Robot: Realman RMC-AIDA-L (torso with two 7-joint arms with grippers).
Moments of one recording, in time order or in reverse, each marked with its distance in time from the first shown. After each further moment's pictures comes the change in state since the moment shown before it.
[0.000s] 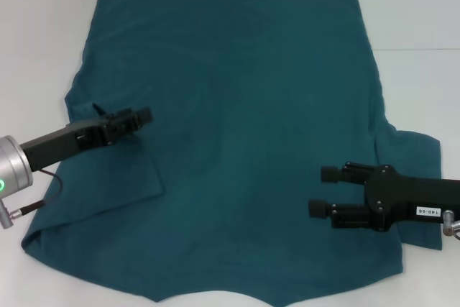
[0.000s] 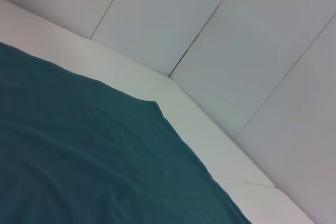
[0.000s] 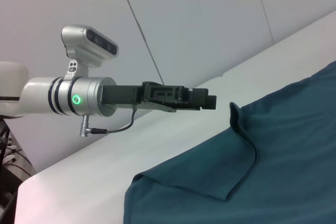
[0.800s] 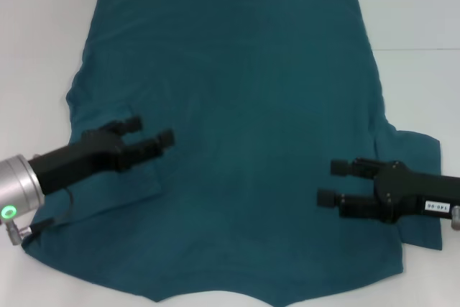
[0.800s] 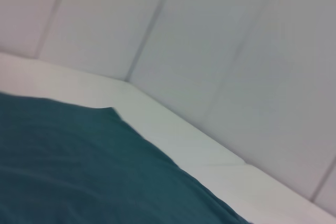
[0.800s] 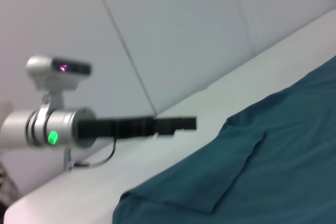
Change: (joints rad) left arm 0.021 -0.004 0.002 -0.073 -0.032 0.064 0.289; right arm -0.015 0.001 0.058 0.000 0.001 -0.003 0.021
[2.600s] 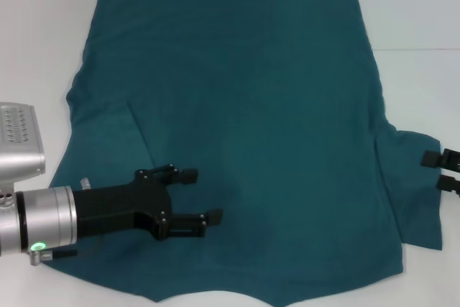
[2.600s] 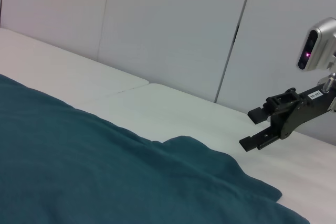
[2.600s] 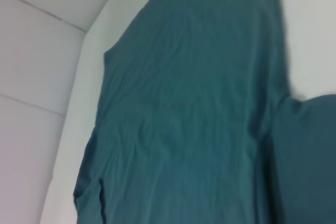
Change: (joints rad) left arm 0.012 0.002 0.273 0.036 0.055 0.073 0.165; right arm -0.136 -0.050 0.077 -0.191 -0.053 0.146 0.926
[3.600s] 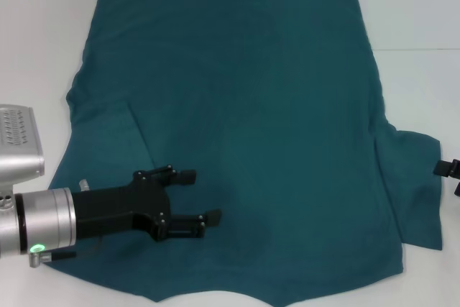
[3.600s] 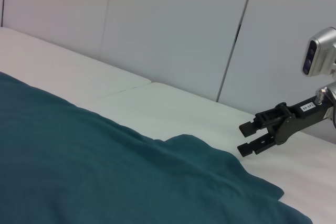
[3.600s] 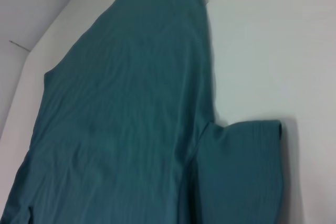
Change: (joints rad) left arm 0.007 -0.001 0.000 0.004 0.000 -0.003 0.001; right arm -0.023 0.039 0.005 -0.033 -0.049 0.154 -0.052
